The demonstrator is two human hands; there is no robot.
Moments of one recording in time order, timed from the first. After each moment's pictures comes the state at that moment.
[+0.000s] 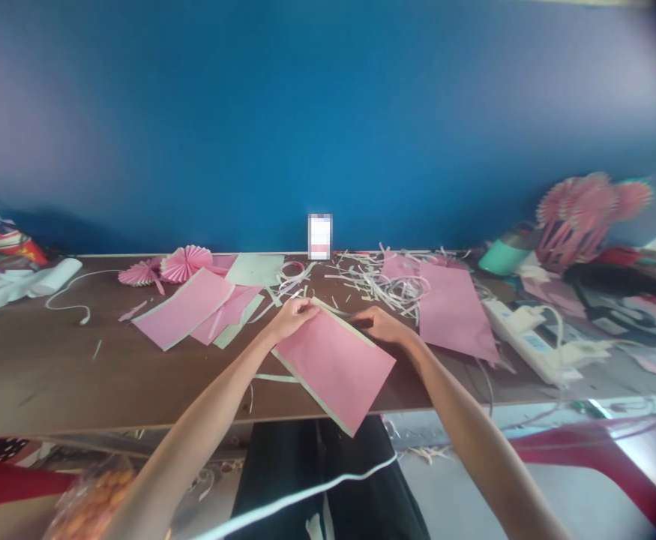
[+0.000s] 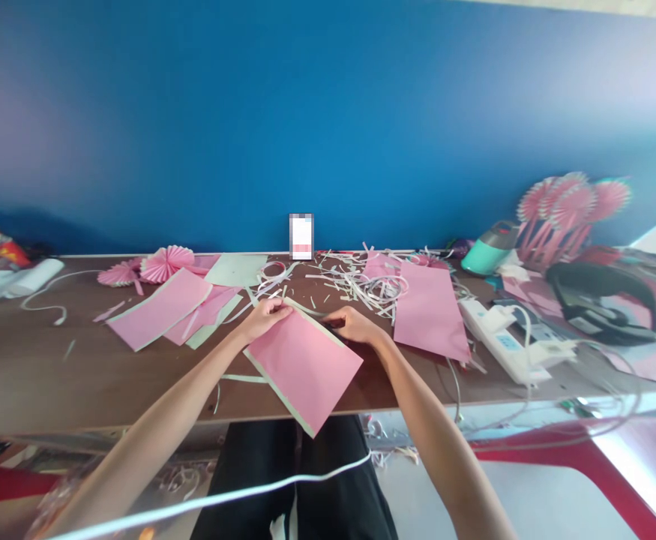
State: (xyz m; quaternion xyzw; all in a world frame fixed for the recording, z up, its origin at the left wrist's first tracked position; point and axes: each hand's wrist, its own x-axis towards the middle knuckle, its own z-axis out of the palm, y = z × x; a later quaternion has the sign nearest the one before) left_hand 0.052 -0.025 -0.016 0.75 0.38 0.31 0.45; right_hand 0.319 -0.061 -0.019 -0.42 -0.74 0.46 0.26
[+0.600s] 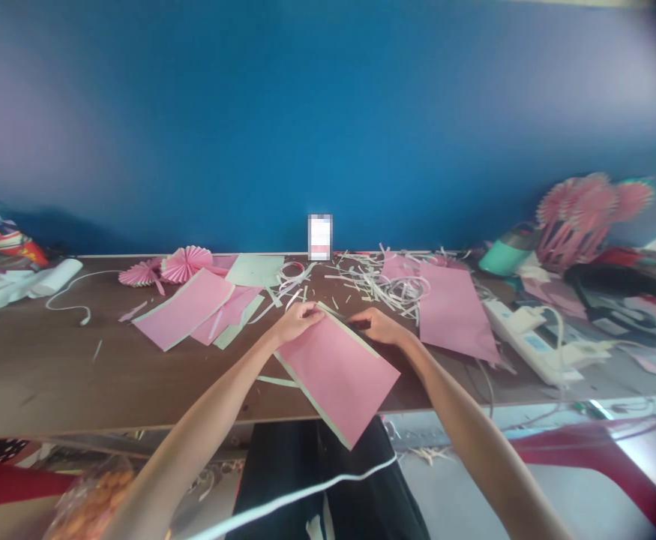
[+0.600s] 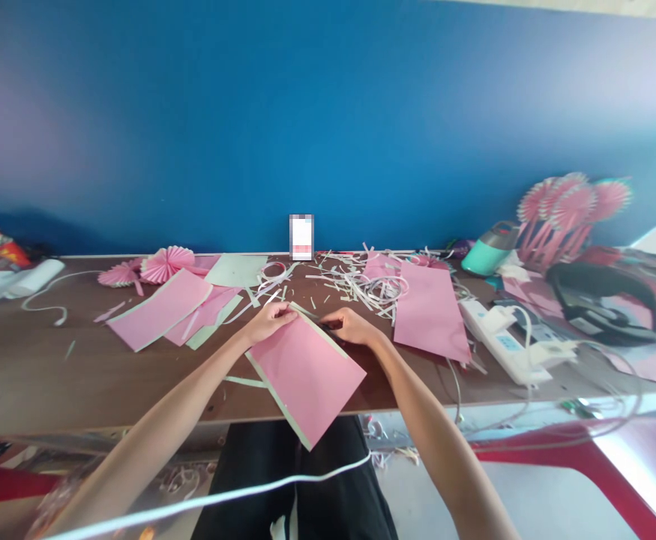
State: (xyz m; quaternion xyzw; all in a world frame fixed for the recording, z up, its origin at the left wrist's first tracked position) left_hand 0.057 -0.027 -0.020 0.75 0.36 0.29 0.46; right_hand 0.312 -0.063 -0.017 -0.44 -0.73 0.46 0.25
